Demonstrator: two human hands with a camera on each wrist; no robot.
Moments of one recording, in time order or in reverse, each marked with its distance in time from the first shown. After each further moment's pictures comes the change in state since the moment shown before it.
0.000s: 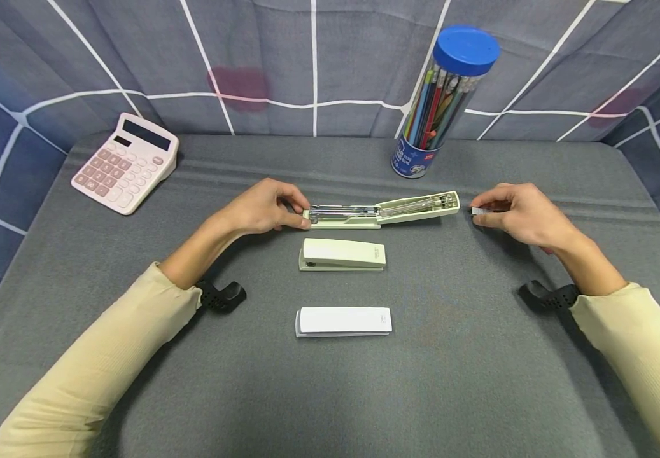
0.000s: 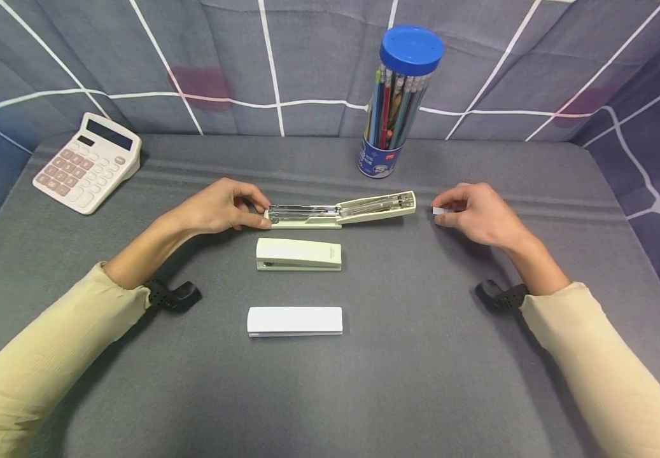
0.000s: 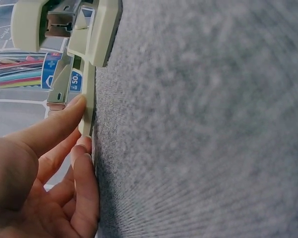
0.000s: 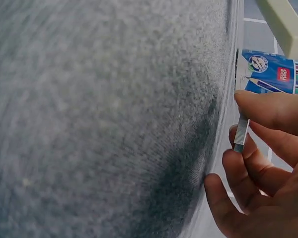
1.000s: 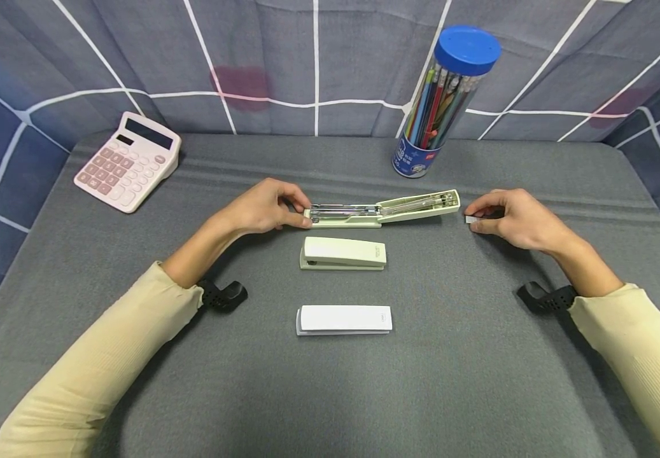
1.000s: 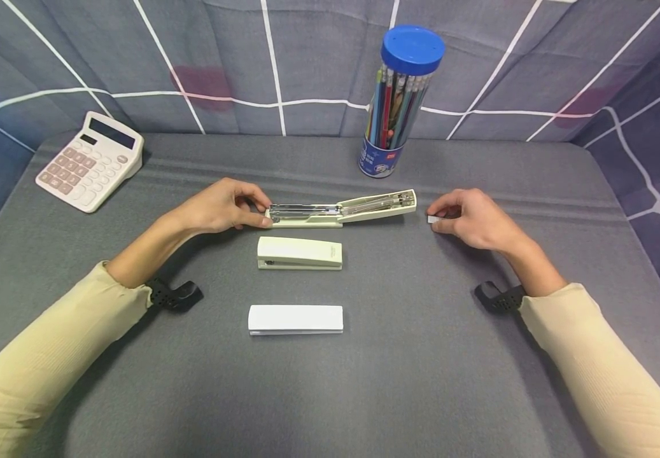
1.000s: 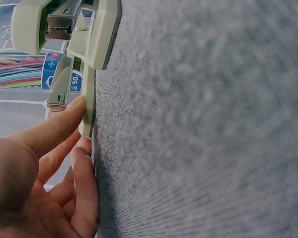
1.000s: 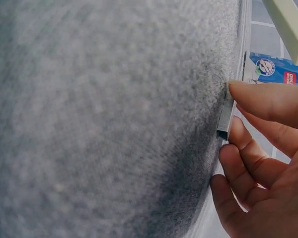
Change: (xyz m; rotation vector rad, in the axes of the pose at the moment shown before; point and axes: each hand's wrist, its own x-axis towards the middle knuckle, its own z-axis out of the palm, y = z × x) left_hand -0.002 0.001 0.000 0.007 0.004 0.005; right_hand 0.003 0.003 0.007 -0.033 -0.032 -0.141
